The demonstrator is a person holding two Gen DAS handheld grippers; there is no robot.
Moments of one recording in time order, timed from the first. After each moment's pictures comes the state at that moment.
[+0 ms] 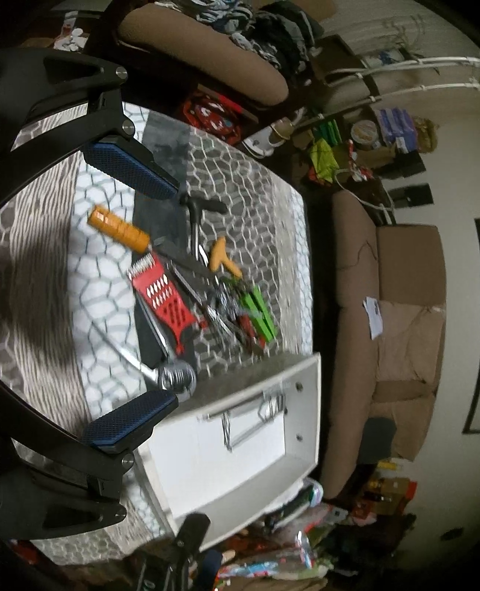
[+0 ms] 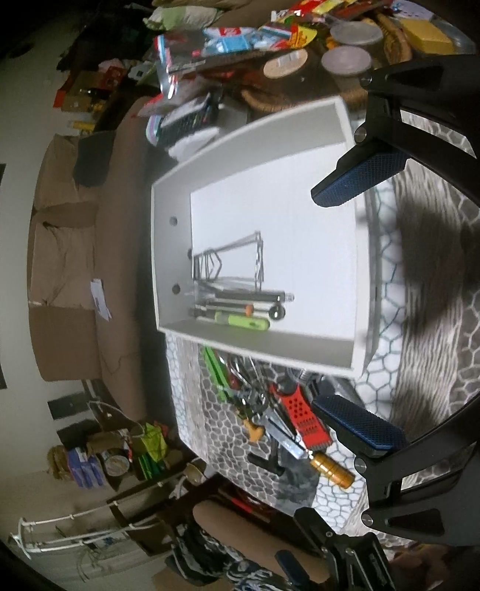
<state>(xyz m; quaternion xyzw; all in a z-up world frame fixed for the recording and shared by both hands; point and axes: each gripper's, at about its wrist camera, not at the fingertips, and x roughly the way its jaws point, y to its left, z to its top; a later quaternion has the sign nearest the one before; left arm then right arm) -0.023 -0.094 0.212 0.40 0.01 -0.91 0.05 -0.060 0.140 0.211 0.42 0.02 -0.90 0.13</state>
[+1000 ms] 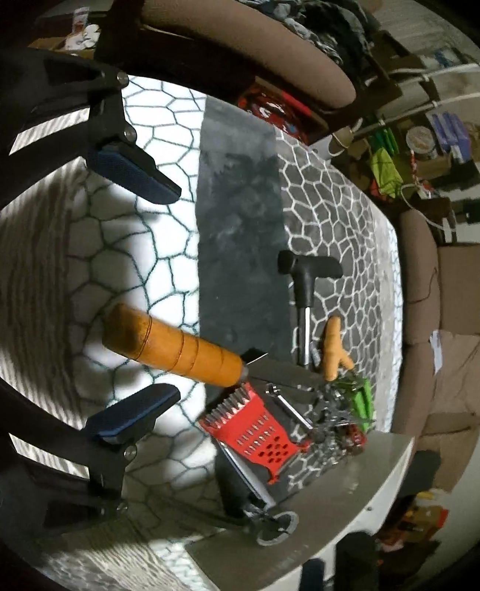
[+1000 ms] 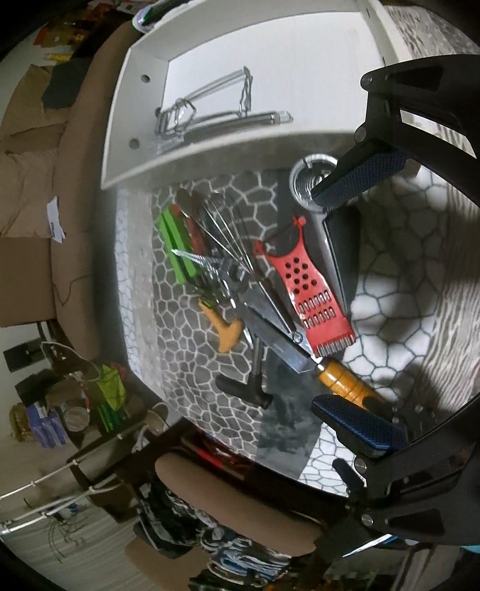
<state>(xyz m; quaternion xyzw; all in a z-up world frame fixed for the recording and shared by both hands) -0.031 -0.209 0.044 0.48 0.00 -0.87 0.06 -0.102 -0.034 0.125 0.49 0.00 -0.84 0.23</state>
